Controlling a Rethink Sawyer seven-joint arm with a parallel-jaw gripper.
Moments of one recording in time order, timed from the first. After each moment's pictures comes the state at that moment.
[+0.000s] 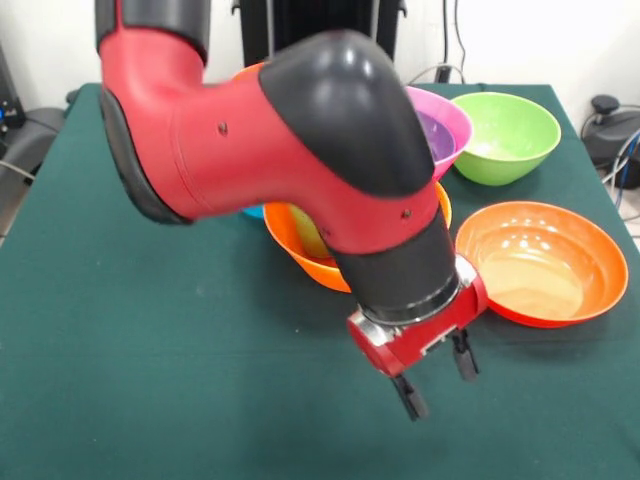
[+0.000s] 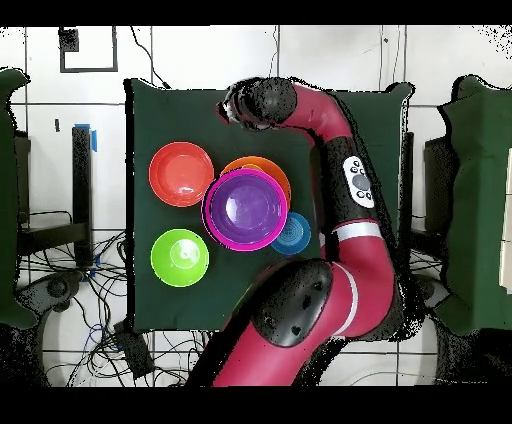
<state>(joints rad) -0.47 -0.14 0.64 0.87 -0.28 0.87 1.05</state>
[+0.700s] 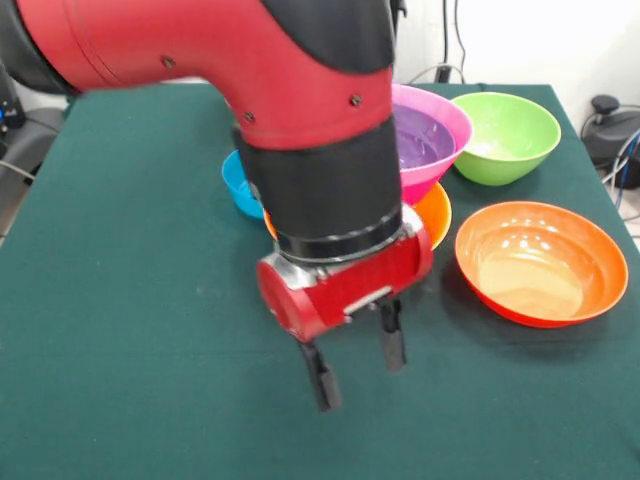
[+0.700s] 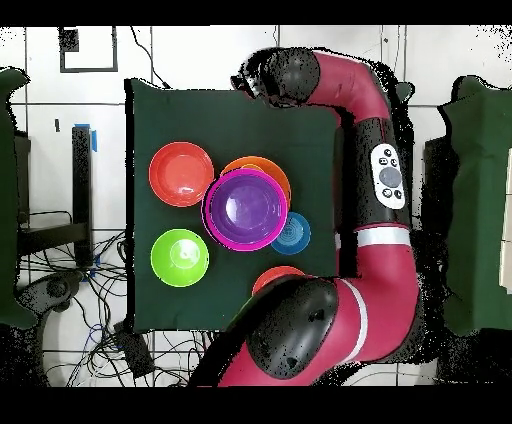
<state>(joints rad) -0.47 -0.28 0.59 0.81 -0.37 0.92 1.05</state>
